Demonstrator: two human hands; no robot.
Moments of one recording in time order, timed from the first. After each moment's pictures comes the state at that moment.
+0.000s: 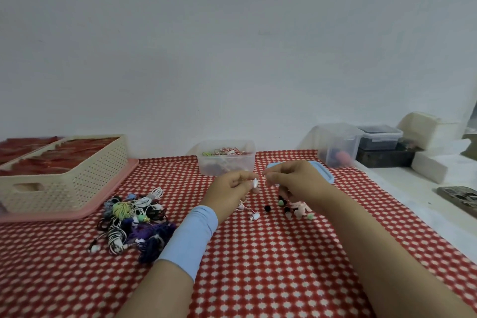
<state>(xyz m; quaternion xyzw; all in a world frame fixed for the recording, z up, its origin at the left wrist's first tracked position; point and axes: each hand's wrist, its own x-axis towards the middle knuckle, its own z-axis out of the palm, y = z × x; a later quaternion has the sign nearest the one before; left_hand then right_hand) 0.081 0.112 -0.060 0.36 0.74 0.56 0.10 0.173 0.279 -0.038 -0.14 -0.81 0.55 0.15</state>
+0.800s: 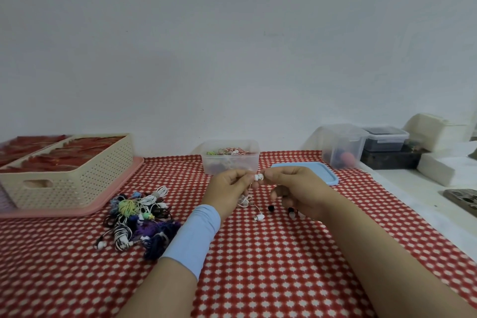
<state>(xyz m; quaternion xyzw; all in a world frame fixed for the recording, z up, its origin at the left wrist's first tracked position) 0.080 0.111 -0.063 0.31 0.72 0.62 0.07 0.169 0.269 -0.047 -0.11 -0.70 0.70 0.10</state>
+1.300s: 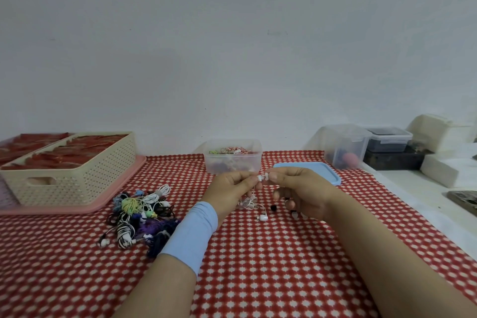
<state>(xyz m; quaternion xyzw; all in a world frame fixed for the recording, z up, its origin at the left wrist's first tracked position) 0.076 0.106 -0.064 0.32 0.70 0.62 0.13 0.169 0.272 -0.047 -0.09 -0.67 0.73 0.05</state>
